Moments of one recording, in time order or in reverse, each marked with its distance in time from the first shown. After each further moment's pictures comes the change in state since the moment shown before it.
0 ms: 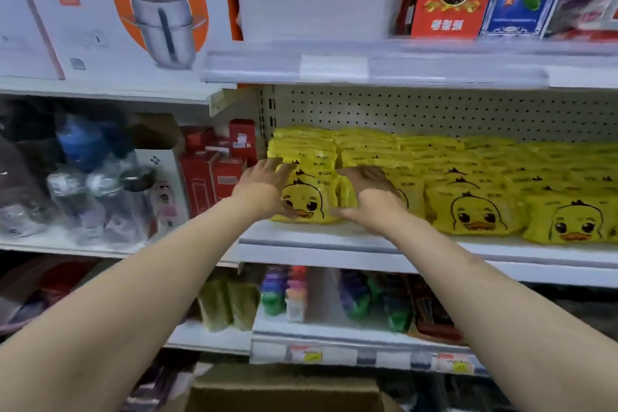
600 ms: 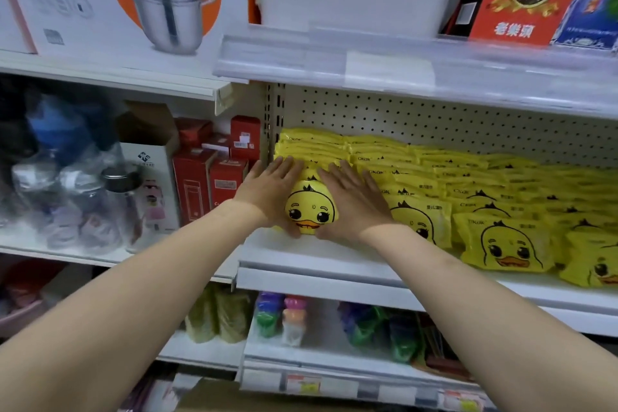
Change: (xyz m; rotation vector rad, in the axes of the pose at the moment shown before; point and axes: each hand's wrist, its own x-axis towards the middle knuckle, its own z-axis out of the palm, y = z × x) left_hand 0.048 -0.035 0.030 0.034 -0.016 0.125; right_hand 0.070 -0.025 0.043 -0.259 -0.058 -0.141
